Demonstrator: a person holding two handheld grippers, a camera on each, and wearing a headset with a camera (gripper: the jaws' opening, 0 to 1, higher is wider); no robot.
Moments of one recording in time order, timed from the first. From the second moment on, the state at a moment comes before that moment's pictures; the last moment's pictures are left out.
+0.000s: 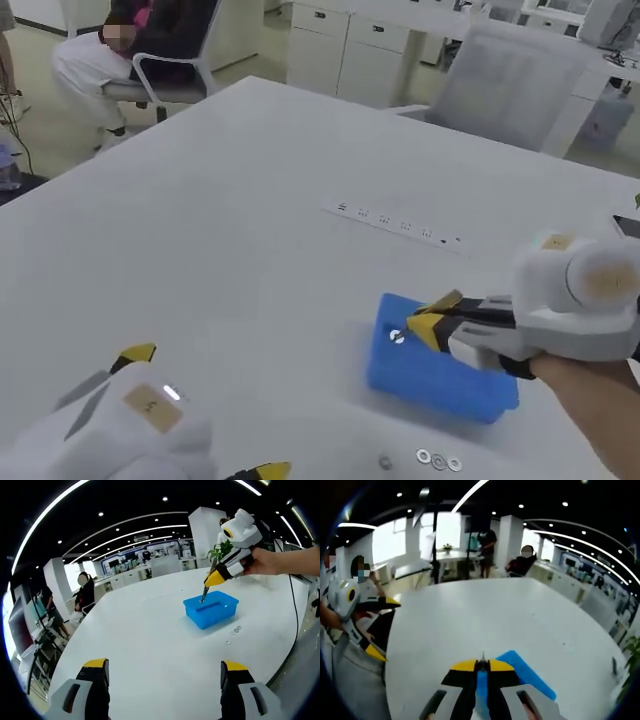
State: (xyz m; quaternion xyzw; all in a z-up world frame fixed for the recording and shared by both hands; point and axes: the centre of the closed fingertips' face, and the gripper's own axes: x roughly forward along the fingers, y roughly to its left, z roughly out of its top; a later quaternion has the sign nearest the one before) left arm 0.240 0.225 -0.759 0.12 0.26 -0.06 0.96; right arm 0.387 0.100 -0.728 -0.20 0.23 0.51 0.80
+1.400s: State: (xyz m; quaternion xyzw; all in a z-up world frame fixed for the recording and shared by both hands) left arm 0.240 0.229 -0.763 0.12 0.26 -0.05 0.96; right arm 0.420 0.107 -0.812 -0.18 0.32 0.48 0.80
